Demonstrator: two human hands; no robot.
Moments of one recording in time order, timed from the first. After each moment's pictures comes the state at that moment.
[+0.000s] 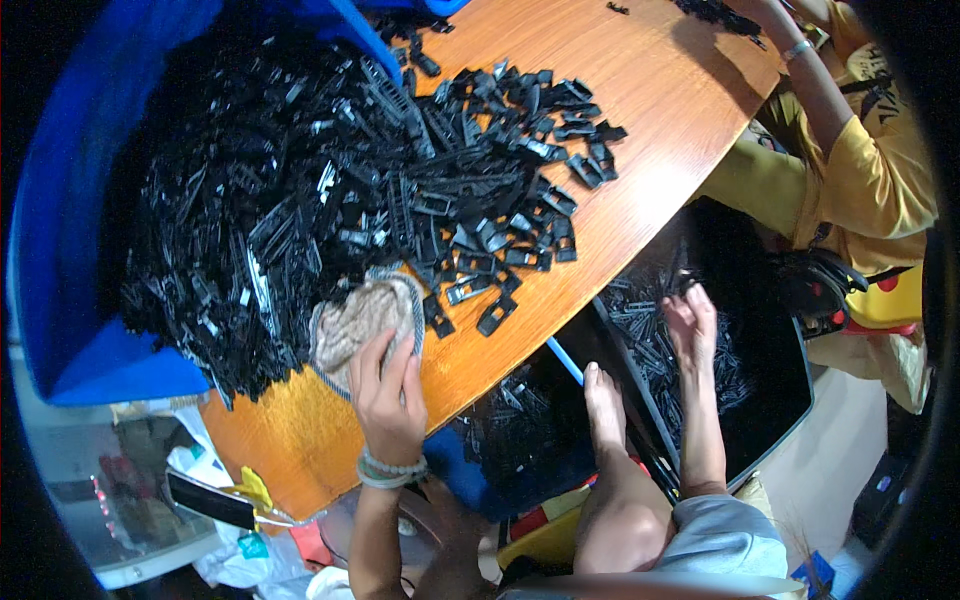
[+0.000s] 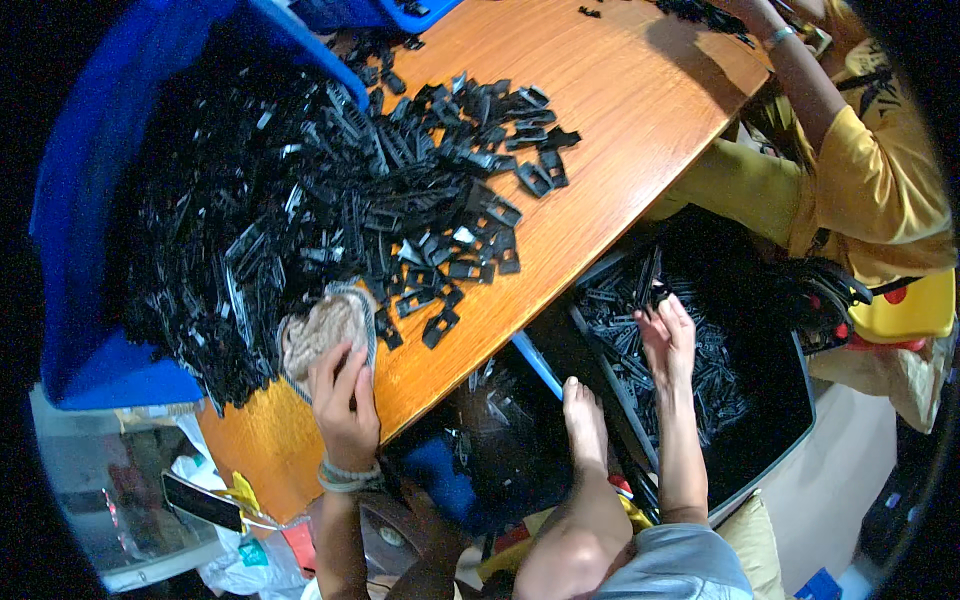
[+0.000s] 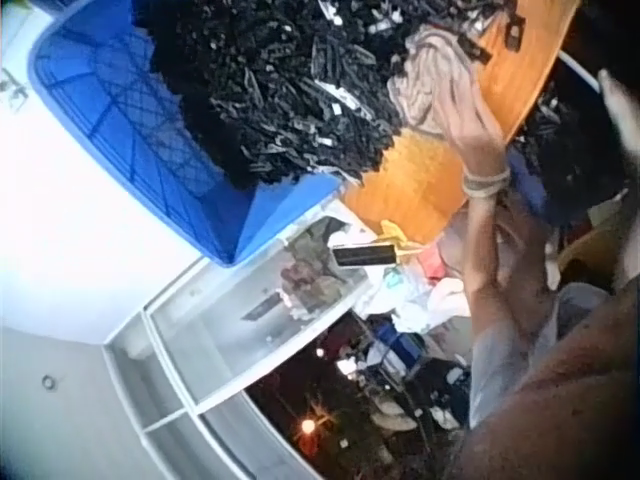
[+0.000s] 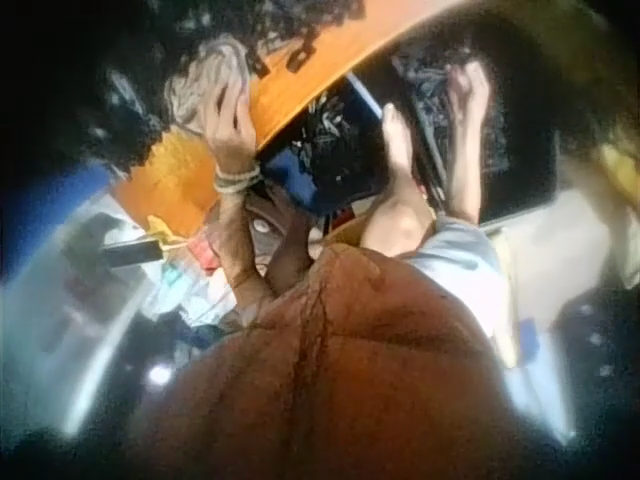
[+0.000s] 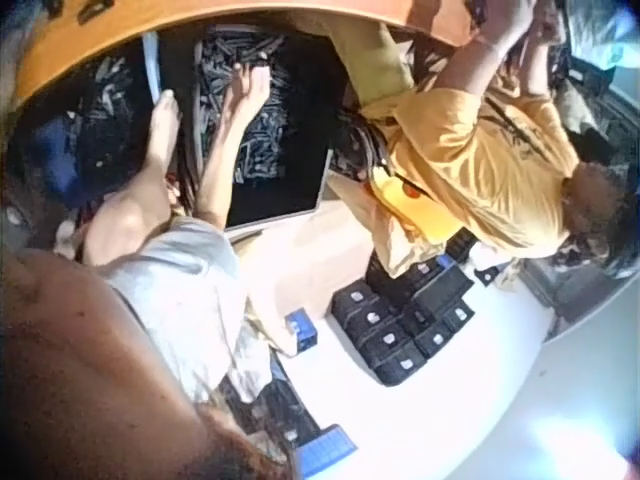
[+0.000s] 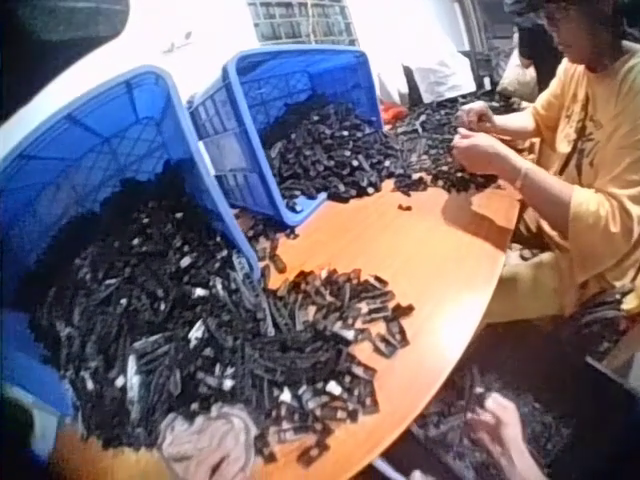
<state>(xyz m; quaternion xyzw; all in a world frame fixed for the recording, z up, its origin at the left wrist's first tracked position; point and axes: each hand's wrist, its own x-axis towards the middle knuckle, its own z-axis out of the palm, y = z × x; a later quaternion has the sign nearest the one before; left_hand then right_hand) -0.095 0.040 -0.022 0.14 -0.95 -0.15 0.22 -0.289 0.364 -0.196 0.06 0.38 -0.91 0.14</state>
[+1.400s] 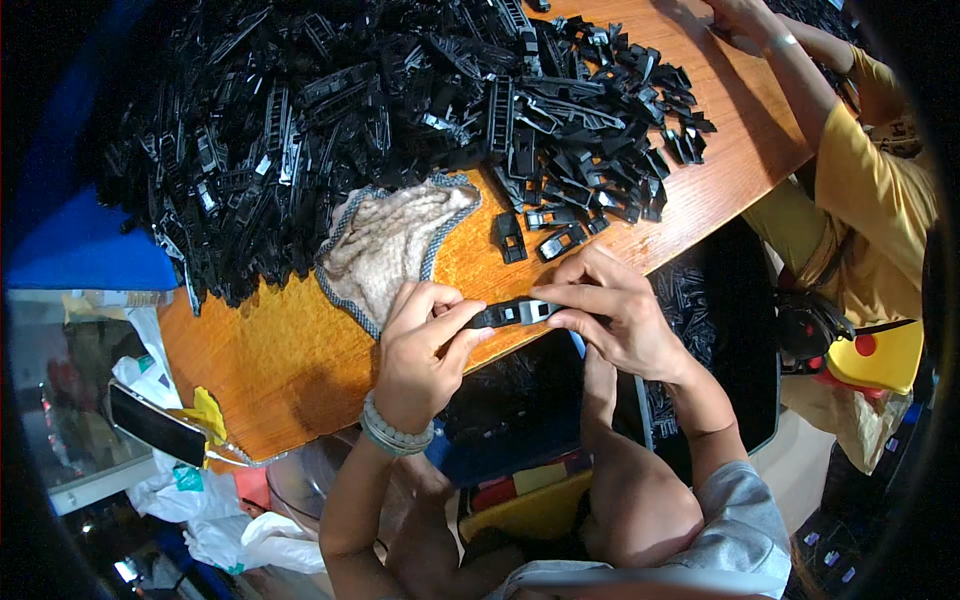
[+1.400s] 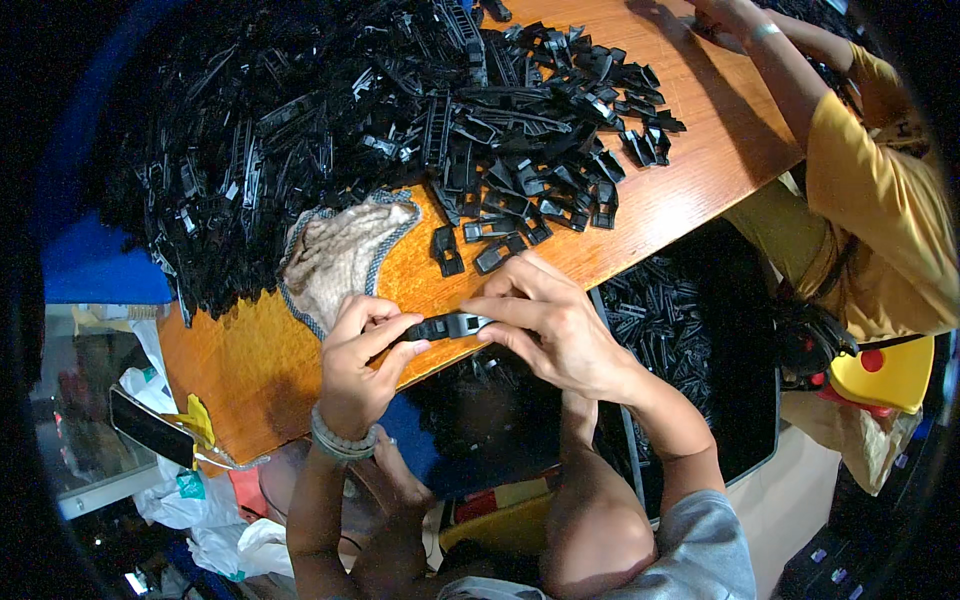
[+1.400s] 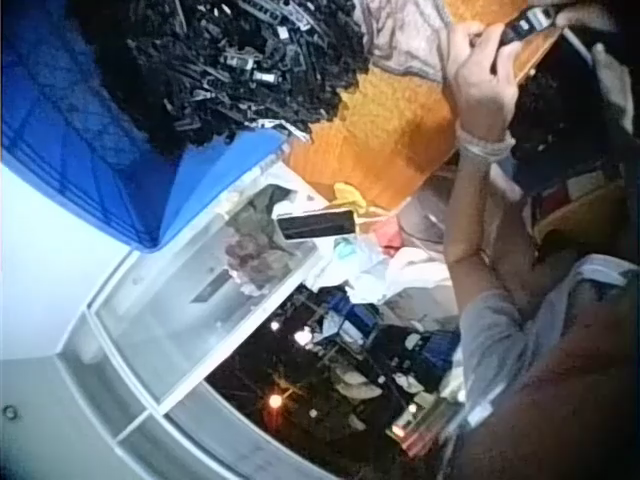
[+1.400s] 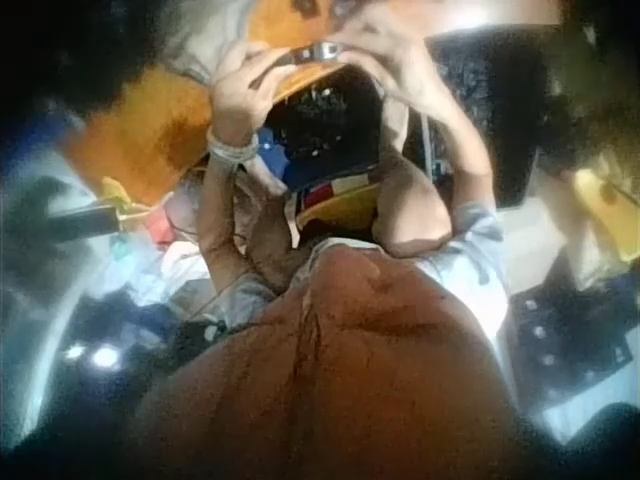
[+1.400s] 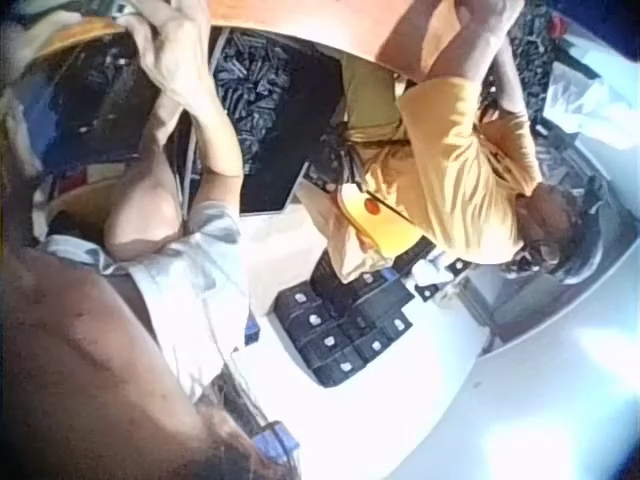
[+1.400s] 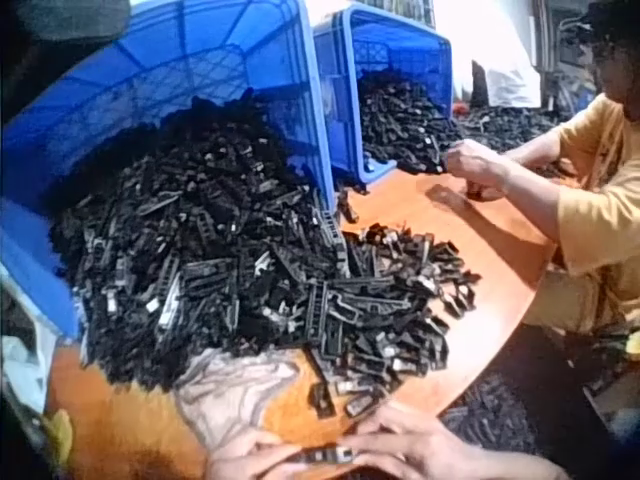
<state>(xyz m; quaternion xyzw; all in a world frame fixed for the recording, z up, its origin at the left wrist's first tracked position) -0.079 0.042 -0.011 0.12 -0.90 -0.37 0.19 -0.242 0.210 -0.023 -0.53 0.67 -0.49 0.17</state>
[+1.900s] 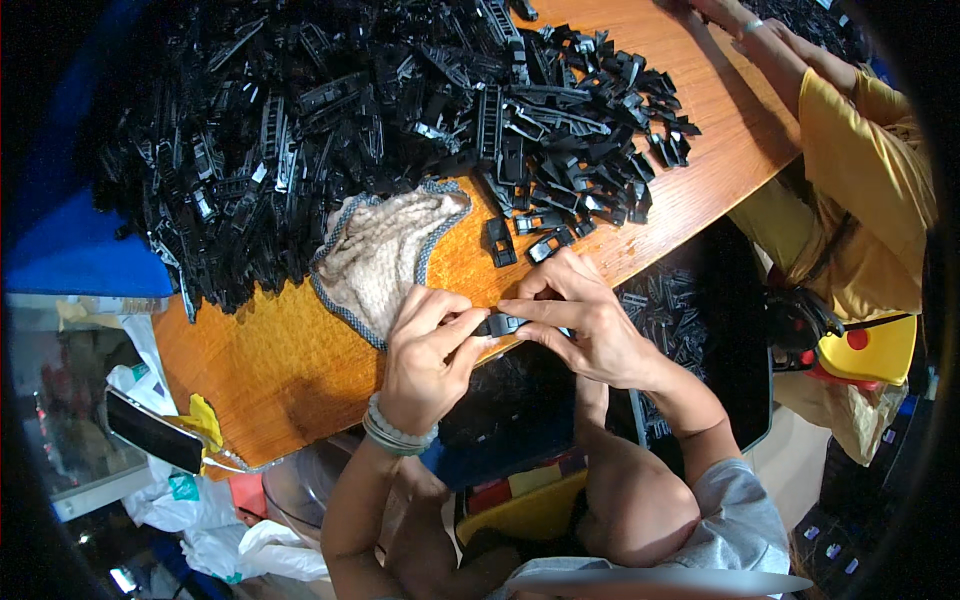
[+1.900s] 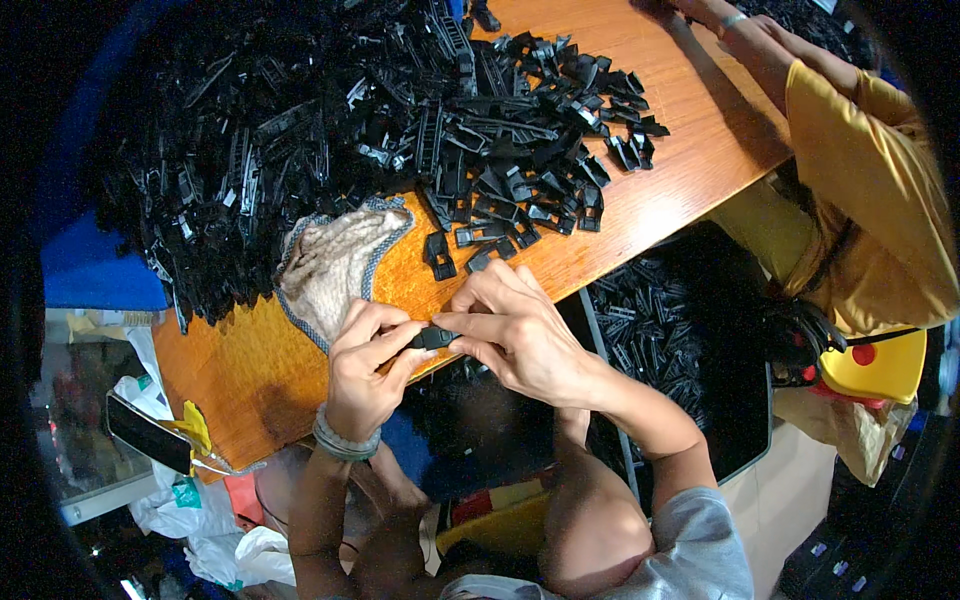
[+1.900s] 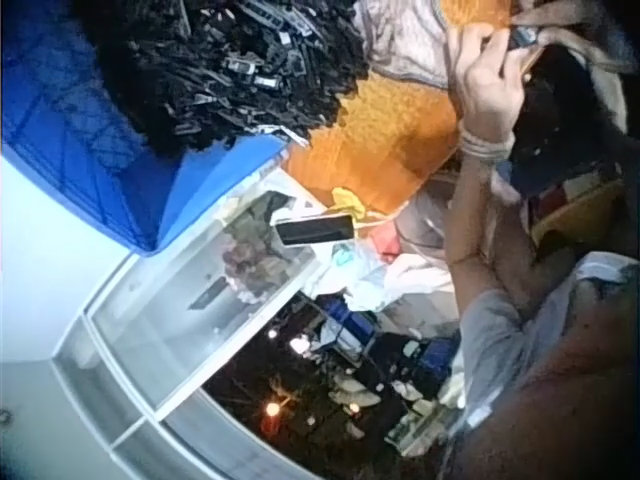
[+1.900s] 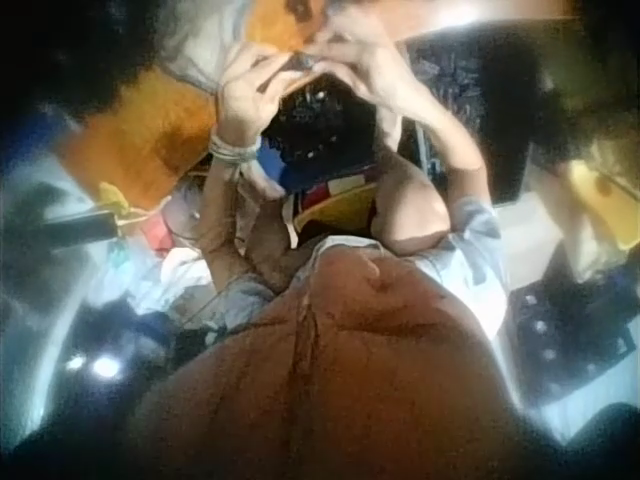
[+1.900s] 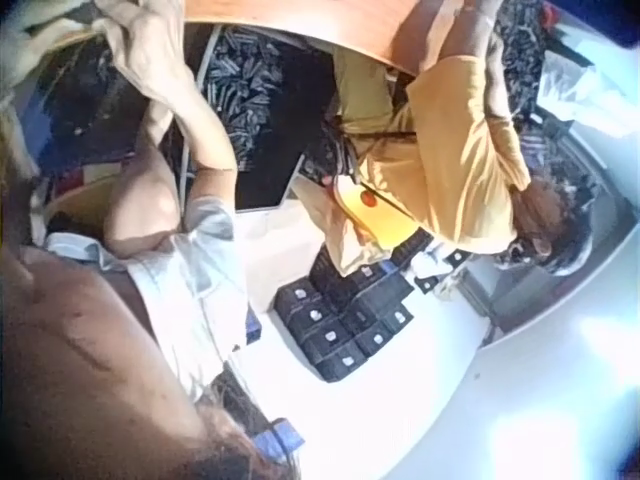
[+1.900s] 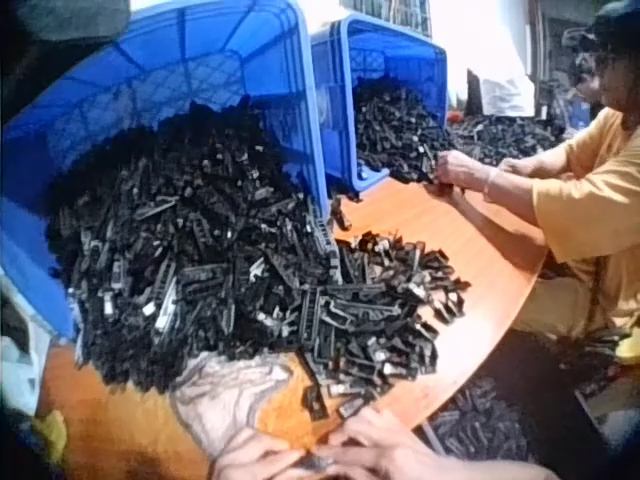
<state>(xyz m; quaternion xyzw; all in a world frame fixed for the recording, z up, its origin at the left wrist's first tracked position) -0.081 0.044 -0.011 0.08 -0.91 -0.36 0.21 -0.230 0.196 -0.024 -0.58 0.66 -0.47 0.11</state>
